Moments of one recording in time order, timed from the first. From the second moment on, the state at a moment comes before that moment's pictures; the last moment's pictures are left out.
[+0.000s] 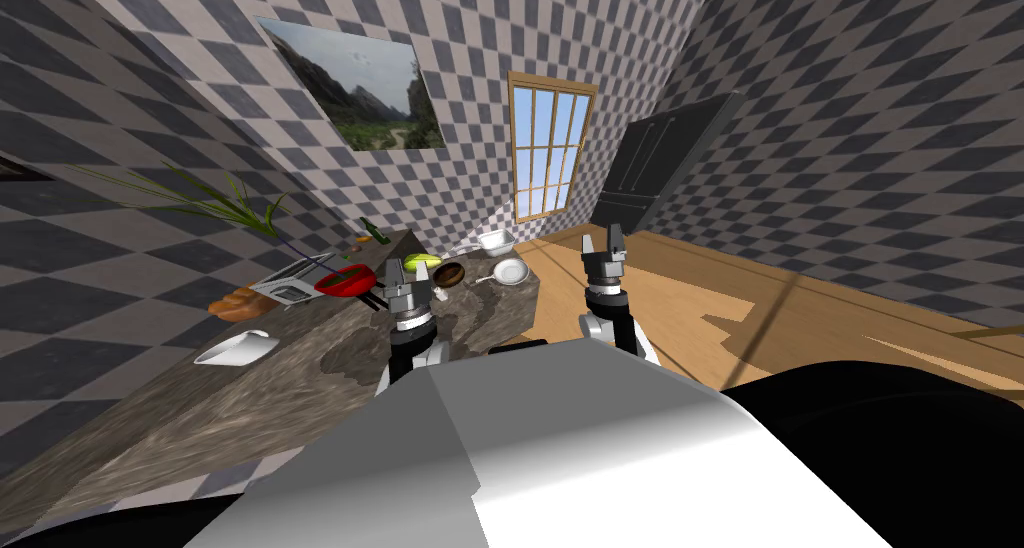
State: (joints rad) left arm 0.51 0.04 -0.04 -2.26 -0.08 -0.62 0.02; right arm 0.48 -0.04 -0.03 -2.28 0.03 -0.62 -0.01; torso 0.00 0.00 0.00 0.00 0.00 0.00
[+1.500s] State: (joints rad) left arm 0.55 0.30 0.08 -2.06 0.00 -0.28 -0.03; right arm 0.48 -0.04 -0.03 -2.28 0.03 -0.62 -0.01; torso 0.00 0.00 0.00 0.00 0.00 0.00
